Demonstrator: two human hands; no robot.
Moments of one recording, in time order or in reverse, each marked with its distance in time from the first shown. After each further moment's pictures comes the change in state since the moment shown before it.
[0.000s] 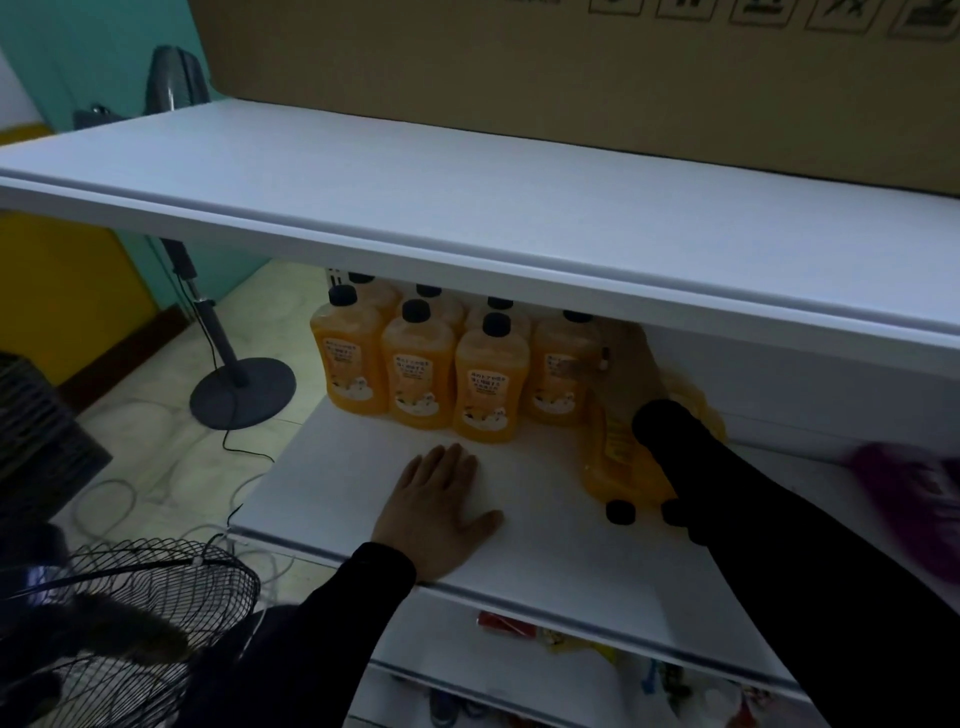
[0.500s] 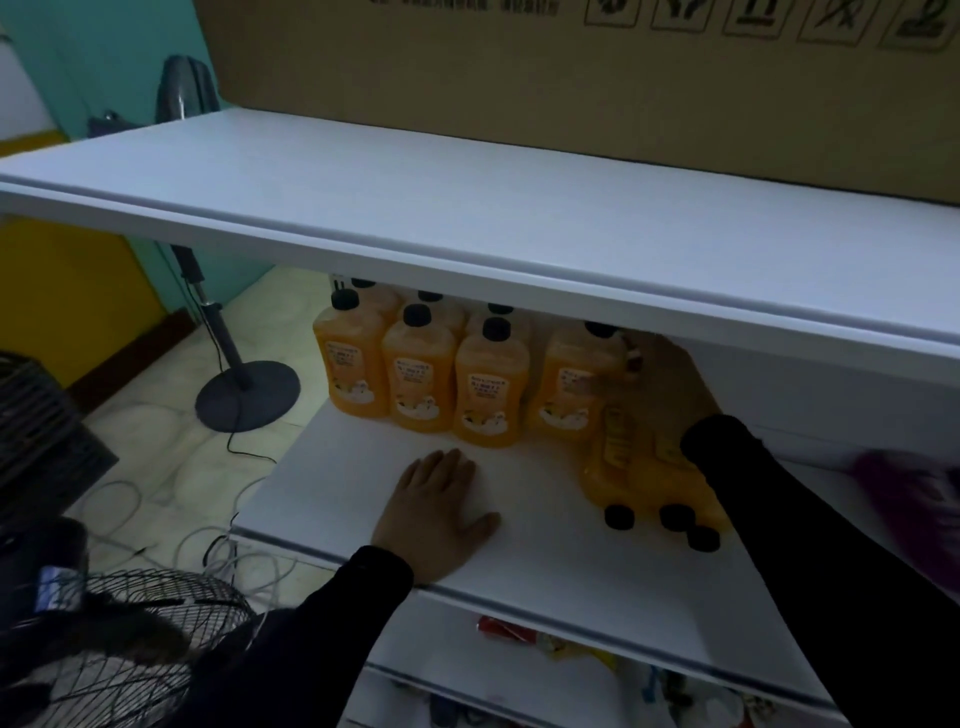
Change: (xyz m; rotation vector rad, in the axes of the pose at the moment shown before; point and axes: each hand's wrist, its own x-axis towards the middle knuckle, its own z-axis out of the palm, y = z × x) left_hand -0.001 0.000 -0.001 -0.019 0.033 0.001; right_hand -0.022 -0.005 -0.040 0.092 -0.128 -0.031
